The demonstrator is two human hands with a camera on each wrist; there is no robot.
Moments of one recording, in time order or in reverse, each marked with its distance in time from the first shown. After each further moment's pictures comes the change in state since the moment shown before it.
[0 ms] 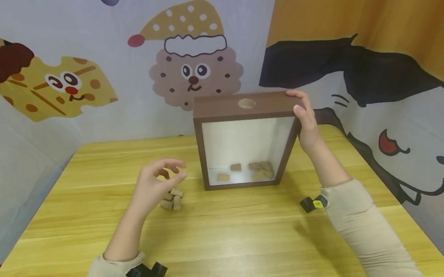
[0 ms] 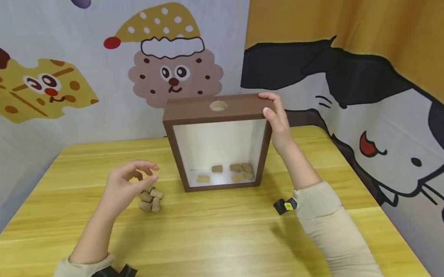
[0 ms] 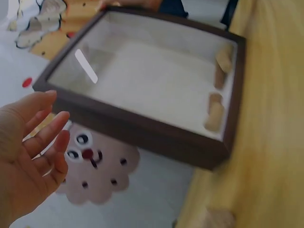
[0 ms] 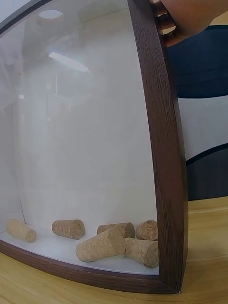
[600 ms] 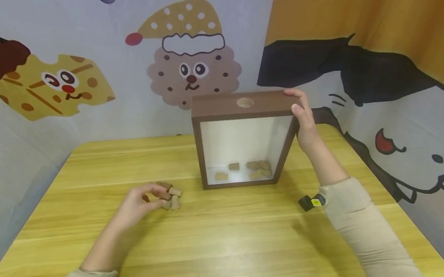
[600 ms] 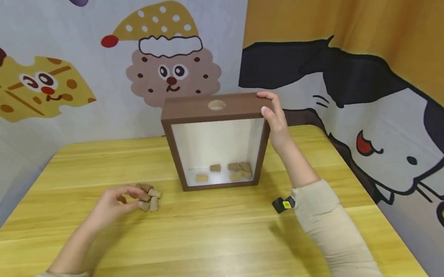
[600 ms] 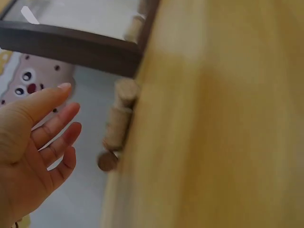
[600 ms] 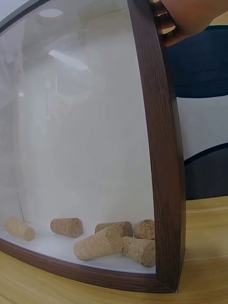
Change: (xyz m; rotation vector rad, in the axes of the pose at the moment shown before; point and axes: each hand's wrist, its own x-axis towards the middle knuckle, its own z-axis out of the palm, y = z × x) left_hand -0.045 -0.073 -0.030 0.131 -0.250 -0.197; right_hand -0.001 -0.004 0.000 -0.011 -0.008 0.010
